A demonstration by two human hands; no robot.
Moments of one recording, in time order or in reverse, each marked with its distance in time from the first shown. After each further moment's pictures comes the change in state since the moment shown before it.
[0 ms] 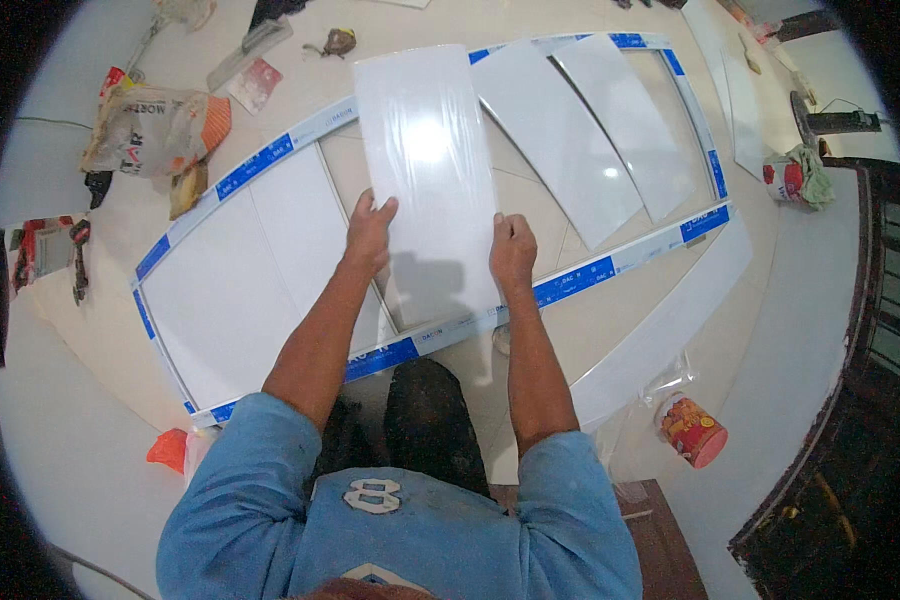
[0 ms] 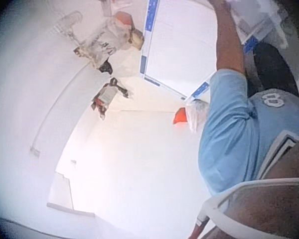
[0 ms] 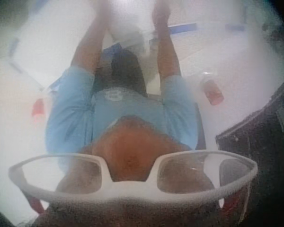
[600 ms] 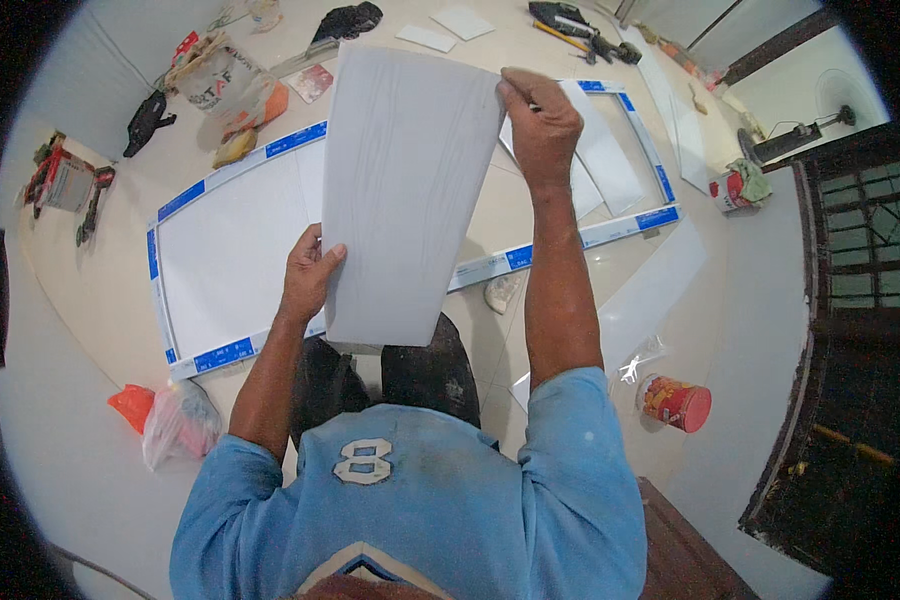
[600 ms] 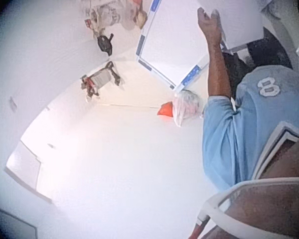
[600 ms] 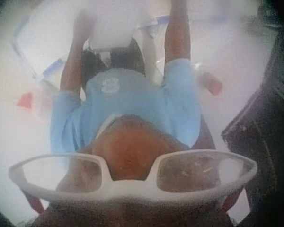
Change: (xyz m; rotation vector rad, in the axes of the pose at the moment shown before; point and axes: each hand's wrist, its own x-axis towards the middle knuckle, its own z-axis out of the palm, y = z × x) left_hand -0.317 0.103 -0.143 0.168 -0.266 0.388; right_hand -0.122 -0.281 -0.167 0.231 0.213 -0.896
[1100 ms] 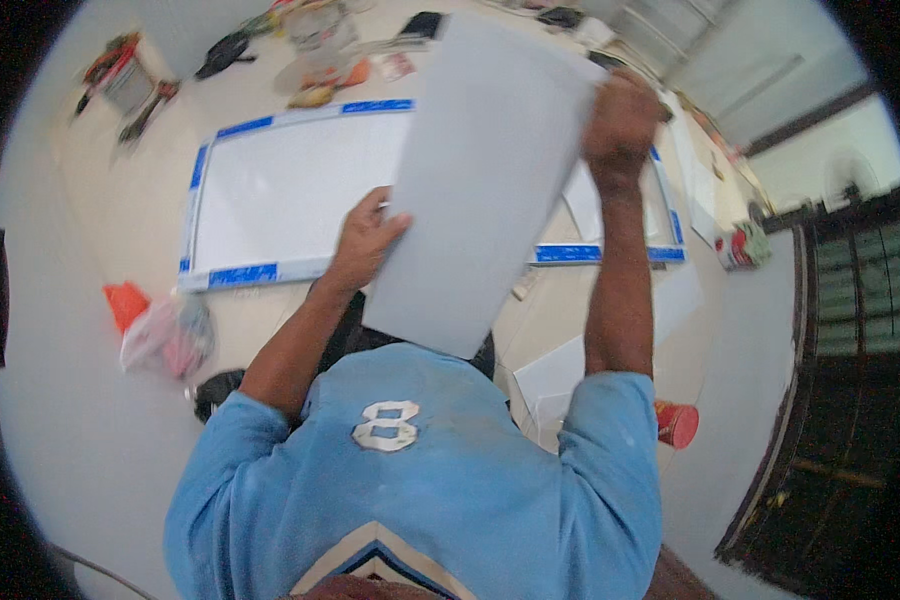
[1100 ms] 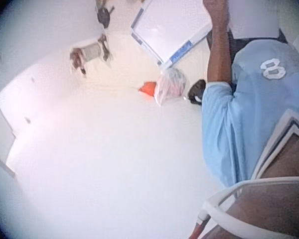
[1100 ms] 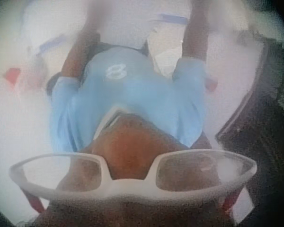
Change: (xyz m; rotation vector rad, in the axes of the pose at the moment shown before) left_hand -0.125 0.039 0.017 0.006 0.065 0.158; right_hand -0.020 -0.118 -0.058 -0.676 0.142 -0.857
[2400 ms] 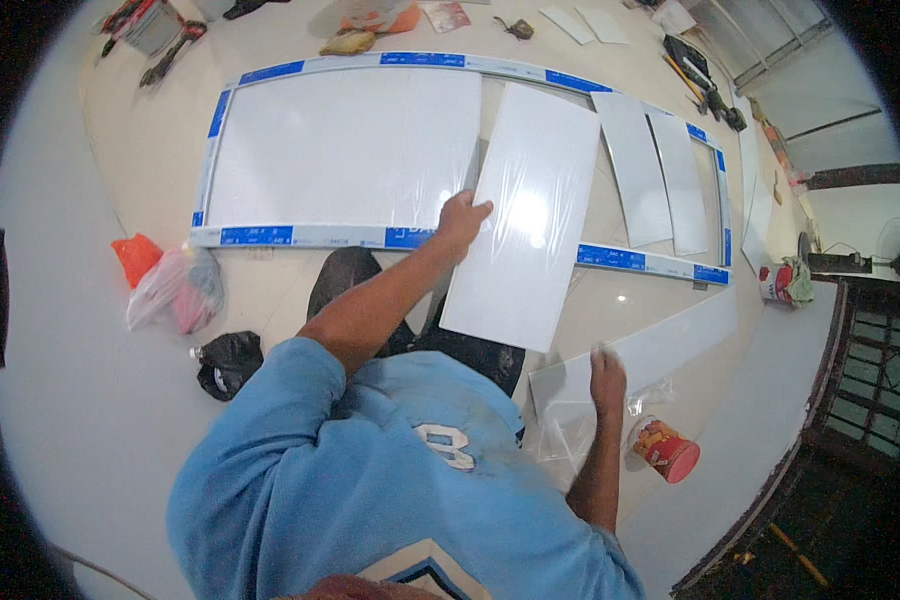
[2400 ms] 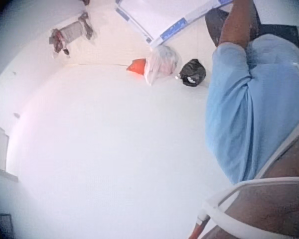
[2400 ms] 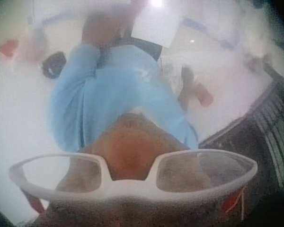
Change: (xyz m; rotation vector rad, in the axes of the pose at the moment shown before) left_hand 0.096 -0.190 0.072 0.031 0.335 -0.425; right_hand -0.420 -0.041 -0.173 0.402 -1.573 1.069
